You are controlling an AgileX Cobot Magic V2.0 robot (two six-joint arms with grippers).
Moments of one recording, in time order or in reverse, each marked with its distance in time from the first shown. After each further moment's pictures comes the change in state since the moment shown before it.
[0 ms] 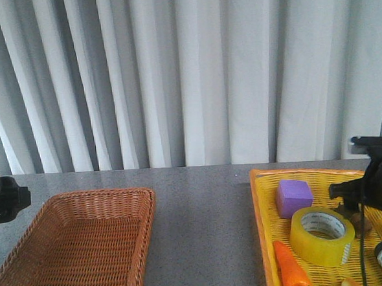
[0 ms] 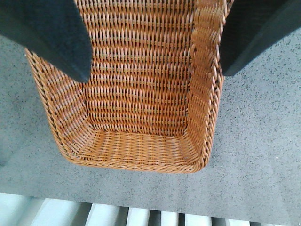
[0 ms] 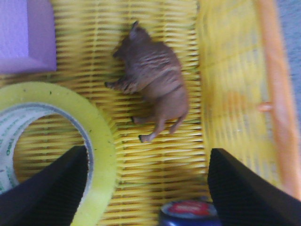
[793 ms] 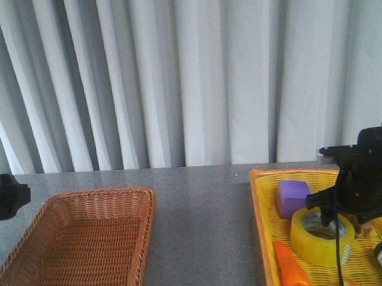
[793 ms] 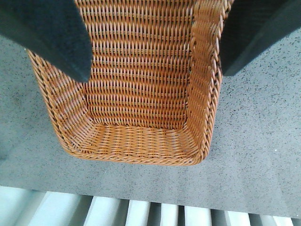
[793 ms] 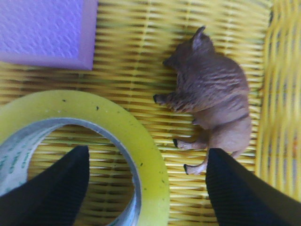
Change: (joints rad) left arm 0.000 0.000 0.000 0.000 -0.019 0.003; right arm 0.071 0.126 -0.116 -0.032 0.037 -0.055
